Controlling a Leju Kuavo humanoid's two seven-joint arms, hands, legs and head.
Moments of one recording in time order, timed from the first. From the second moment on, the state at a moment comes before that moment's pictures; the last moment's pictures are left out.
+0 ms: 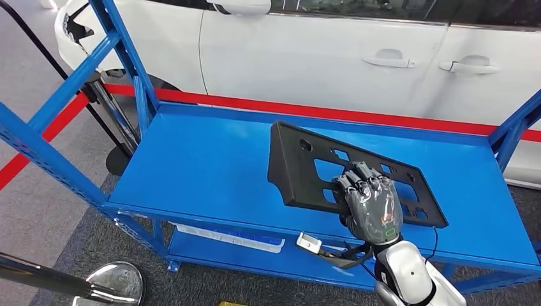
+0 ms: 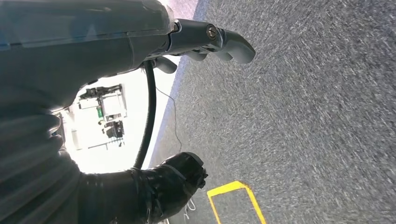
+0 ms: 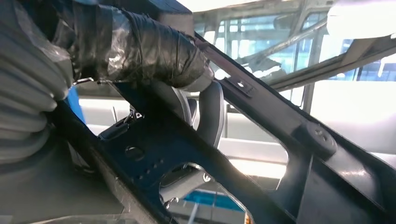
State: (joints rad) left arm 0.06 -0.04 0.60 -0.17 -1.50 -0.10 0.01; right arm -0.21 -0.40 0.42 -1.70 1.56 -0.50 0.02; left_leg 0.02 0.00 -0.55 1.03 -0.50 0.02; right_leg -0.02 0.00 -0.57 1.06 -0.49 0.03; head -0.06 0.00
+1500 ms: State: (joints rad) left arm 0.04 -0.06 0.62 -0.17 -1.50 -0.16 0.10; right arm -0.18 -0.46 0.53 -1.97 1.56 -0.69 -0.06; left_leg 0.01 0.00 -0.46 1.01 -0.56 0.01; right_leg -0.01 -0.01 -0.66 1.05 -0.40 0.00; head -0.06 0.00
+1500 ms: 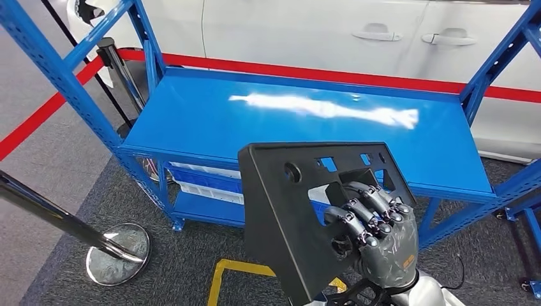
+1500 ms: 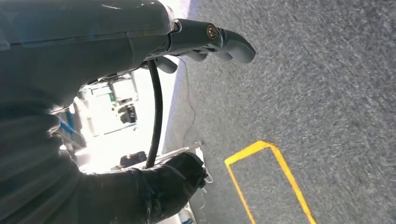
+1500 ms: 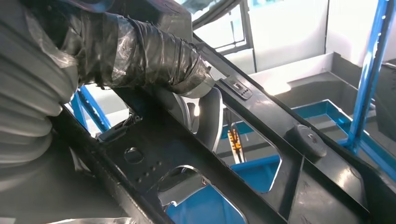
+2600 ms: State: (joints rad) left arm 0.03 -0.06 0.65 -0.17 -1.50 -0.19 0.11; right arm -0.13 -0.38 0.37 -1.89 1.25 -0.41 0.00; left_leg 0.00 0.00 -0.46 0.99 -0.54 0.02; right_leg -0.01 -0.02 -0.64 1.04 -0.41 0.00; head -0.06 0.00
